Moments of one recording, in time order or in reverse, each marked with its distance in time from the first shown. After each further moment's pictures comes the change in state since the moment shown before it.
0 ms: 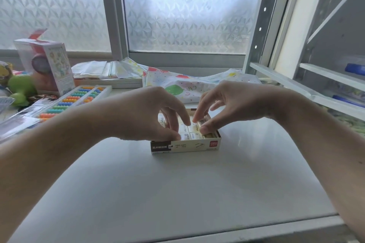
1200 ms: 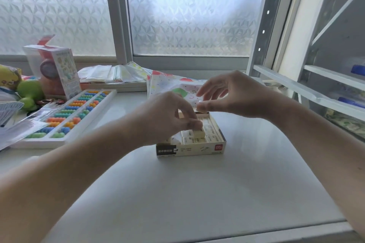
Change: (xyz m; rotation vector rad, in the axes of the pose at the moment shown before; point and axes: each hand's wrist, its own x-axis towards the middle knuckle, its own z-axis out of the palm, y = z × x) left_hand 0.024 0.000 0.025 -0.152 0.258 -0.123; right_hand 0.009 0.009 0.004 0.020 0.424 -0.060
